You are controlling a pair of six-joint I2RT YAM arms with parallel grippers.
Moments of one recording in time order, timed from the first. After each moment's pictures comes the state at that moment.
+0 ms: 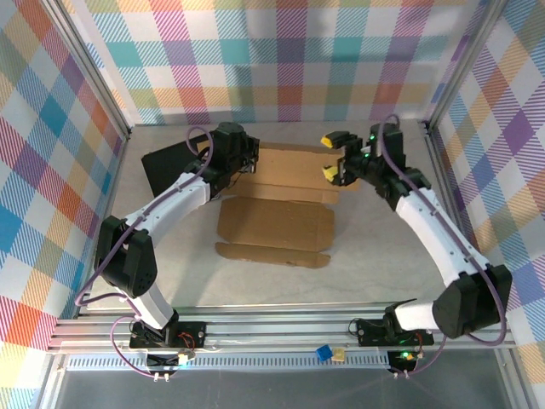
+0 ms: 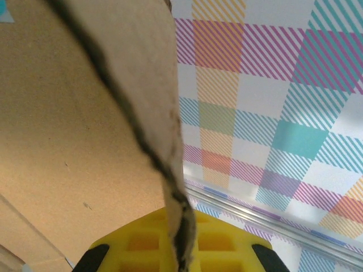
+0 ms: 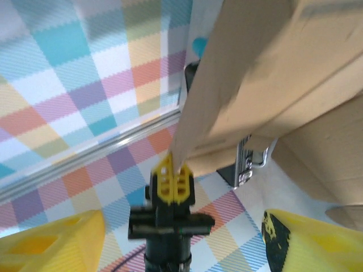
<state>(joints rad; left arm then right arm) -0.50 1.68 1.39 -0.16 -0.06 -1.70 0.35 1.33 1.22 -0.34 -0.39 1.64</state>
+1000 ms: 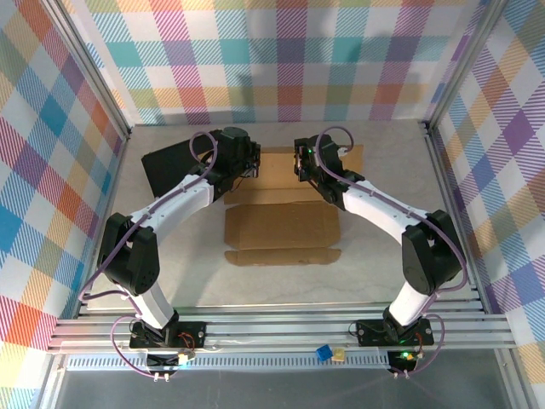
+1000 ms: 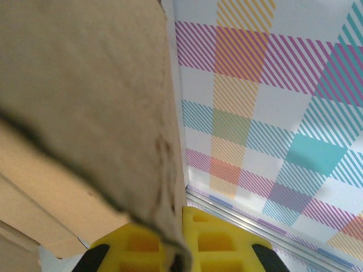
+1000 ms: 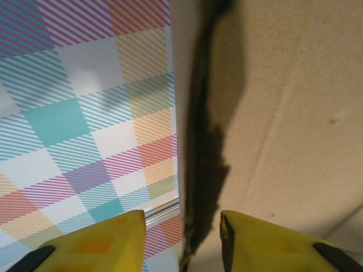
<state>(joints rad) -0.51 1.70 1.36 -0.15 -0.08 -1.76 0.57 1.68 1.25 0.04 0.17 1.80</state>
